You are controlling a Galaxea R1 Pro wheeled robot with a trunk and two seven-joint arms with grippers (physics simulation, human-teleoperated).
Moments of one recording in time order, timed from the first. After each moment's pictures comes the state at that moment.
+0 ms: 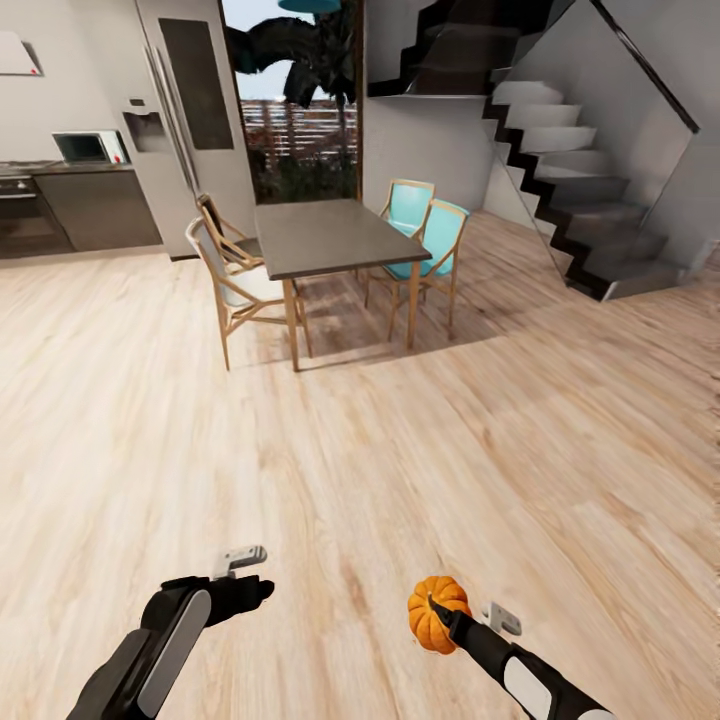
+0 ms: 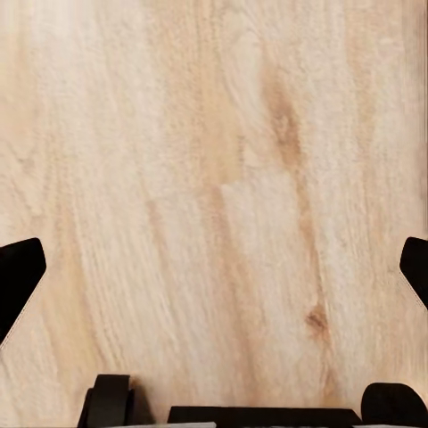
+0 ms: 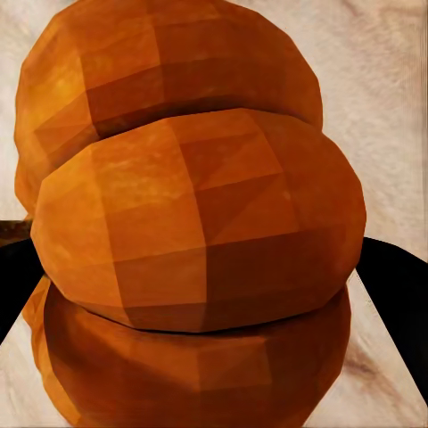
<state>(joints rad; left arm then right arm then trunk) -0.31 0.08 -0.13 -1.24 0.50 0.84 0.24 -0.53 -0.06 0.32 -0.24 -0.88 0.02 0.25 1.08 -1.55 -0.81</state>
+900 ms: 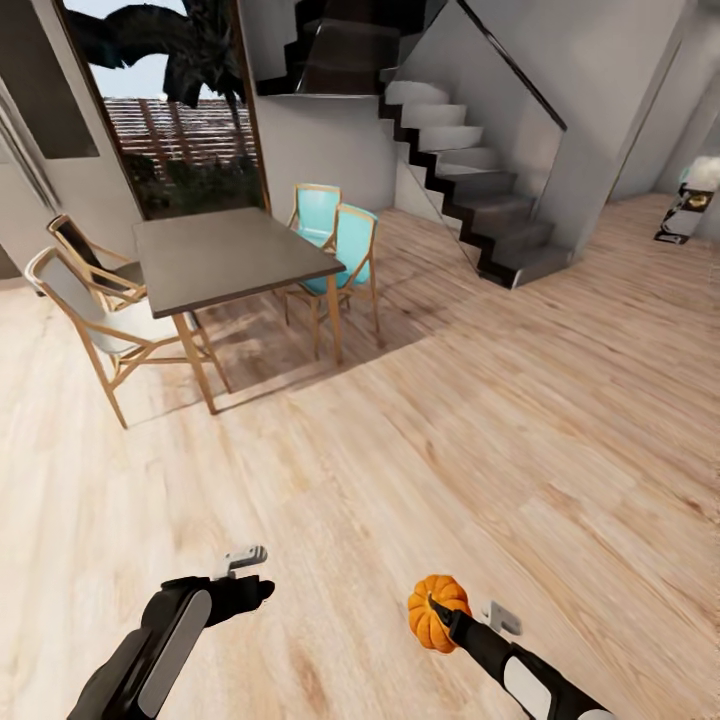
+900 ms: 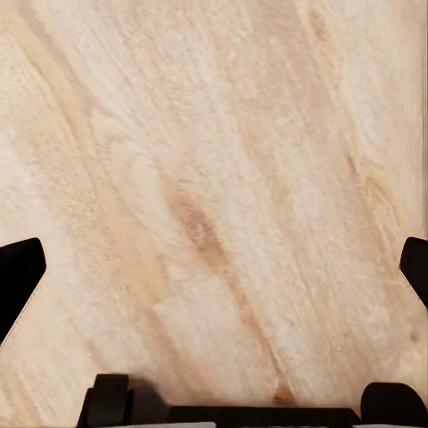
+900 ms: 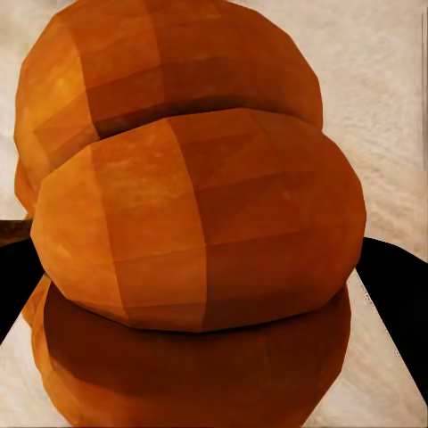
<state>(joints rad) -0.31 0.08 -0.13 -1.24 0.50 0.84 0.24 -0.53 -0.06 0.32 -0.24 -0.88 0.01 0.25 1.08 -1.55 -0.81</state>
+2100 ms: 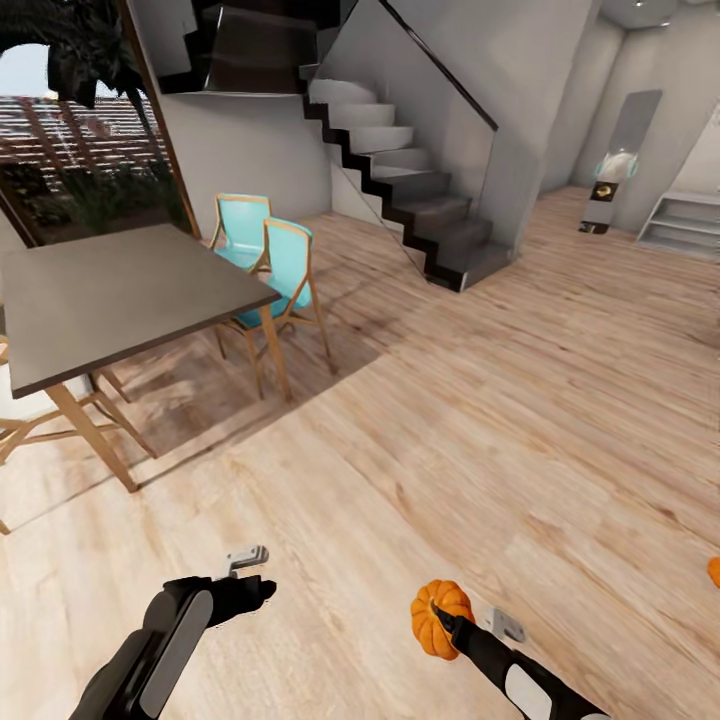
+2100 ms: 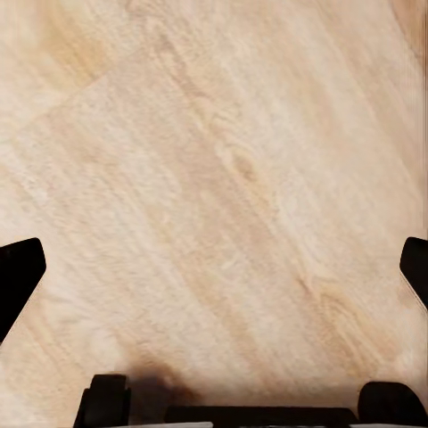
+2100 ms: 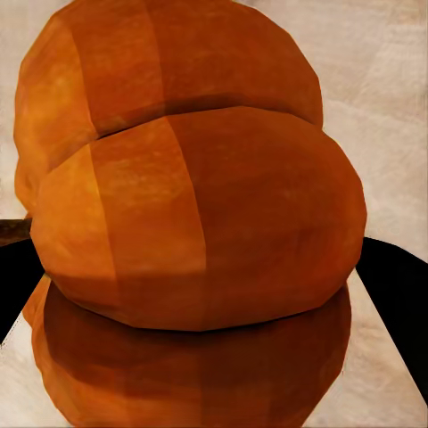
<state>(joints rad) -0.31 0.08 -0.13 -1.24 0.50 0.83 0.24 -0.53 -0.05 0.32 -0.20 -0.88 -0.02 0.26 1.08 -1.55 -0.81</state>
